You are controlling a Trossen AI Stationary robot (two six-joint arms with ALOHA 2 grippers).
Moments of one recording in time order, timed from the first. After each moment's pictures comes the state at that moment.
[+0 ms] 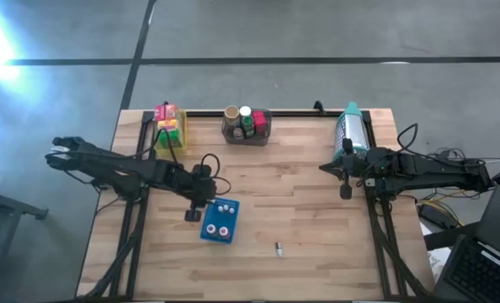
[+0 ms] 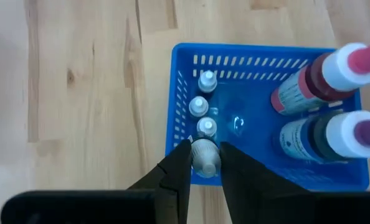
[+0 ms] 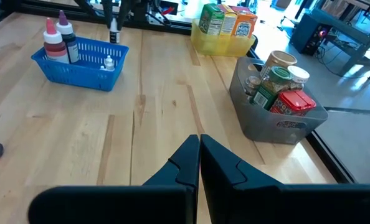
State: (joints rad) left arm -0.15 1.20 0.82 -0.58 -0.02 -0.02; right arm -0.04 0.44 0.42 -0.34 0.13 -0.11
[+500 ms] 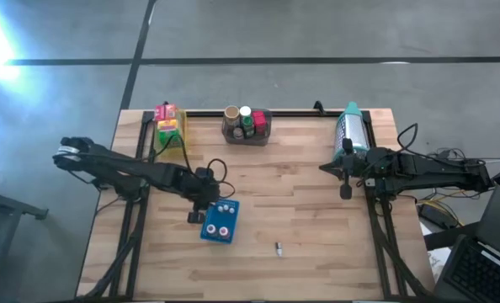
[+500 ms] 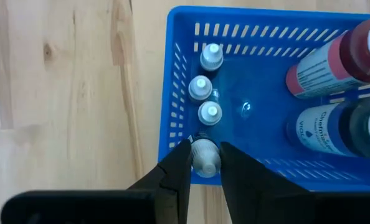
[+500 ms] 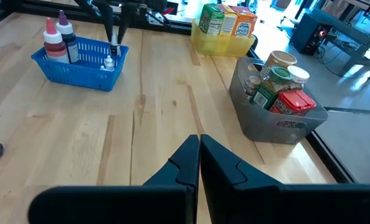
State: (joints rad) left arm -0.15 1.30 0.81 -0.57 -0.02 -0.02; right arm -0.04 0.44 0.42 -0.34 0.13 -0.11
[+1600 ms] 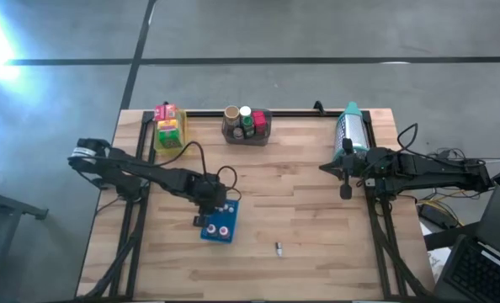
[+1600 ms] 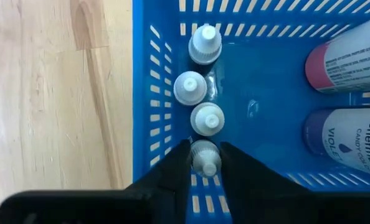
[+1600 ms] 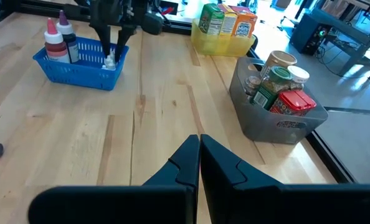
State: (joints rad) left arm -0.15 1.47 0.82 -0.50 0.01 -0.01; right arm -0.04 0.44 0.42 -0.34 0.13 -0.11
